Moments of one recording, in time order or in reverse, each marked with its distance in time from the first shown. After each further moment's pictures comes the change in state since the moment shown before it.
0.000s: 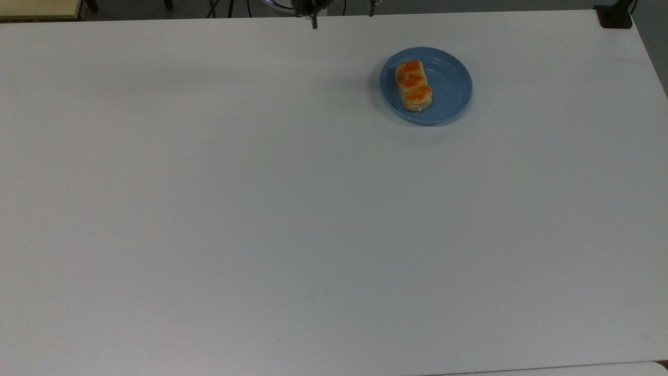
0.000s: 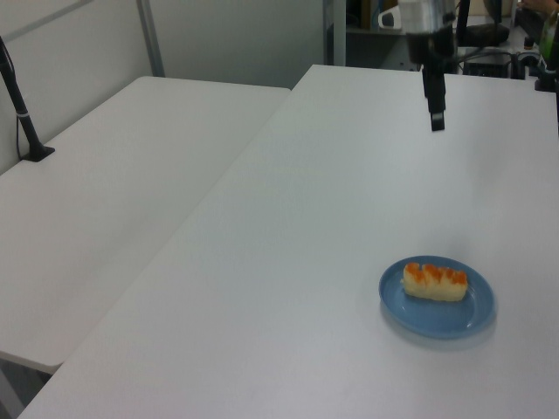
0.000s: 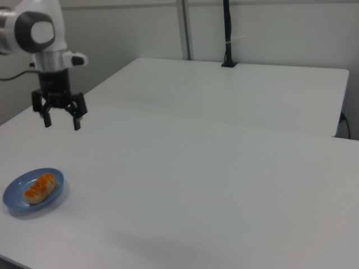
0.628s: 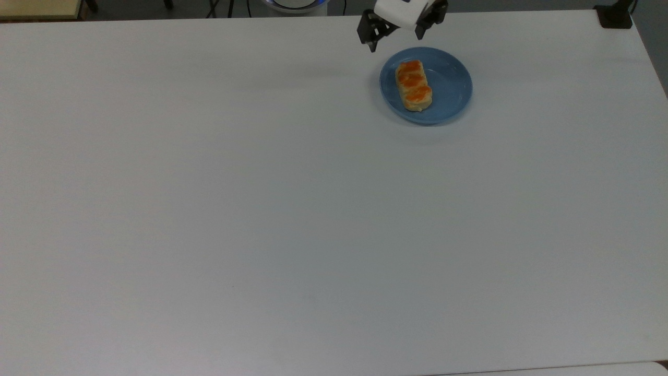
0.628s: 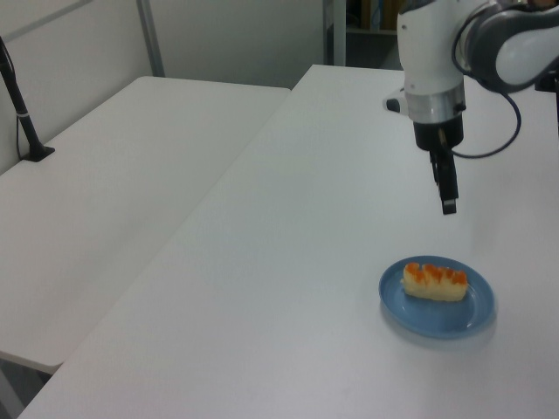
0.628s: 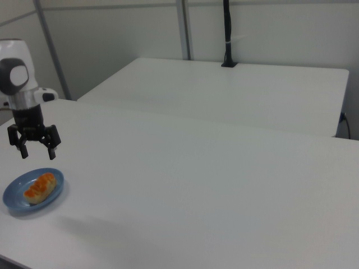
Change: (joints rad) arm 0.002 0.002 0.208 -0.241 0.001 0.246 0.118
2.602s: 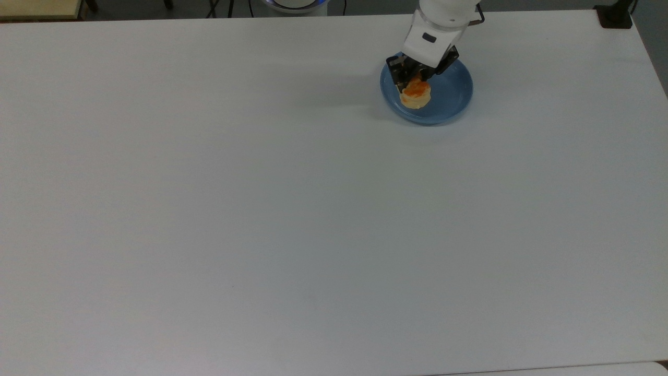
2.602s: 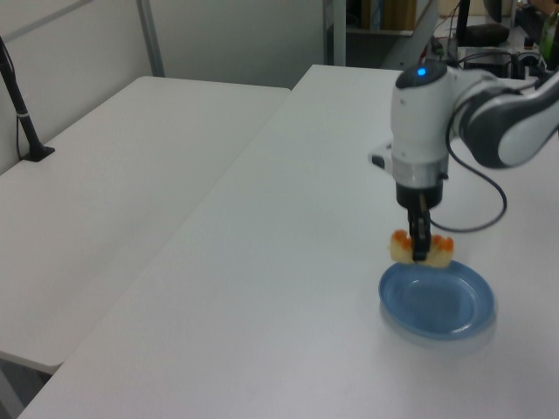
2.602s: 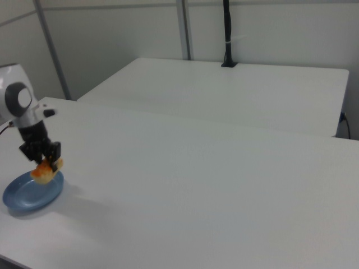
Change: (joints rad) arm -0.012 0.148 0.090 -0.039 -0.166 0.261 0.186
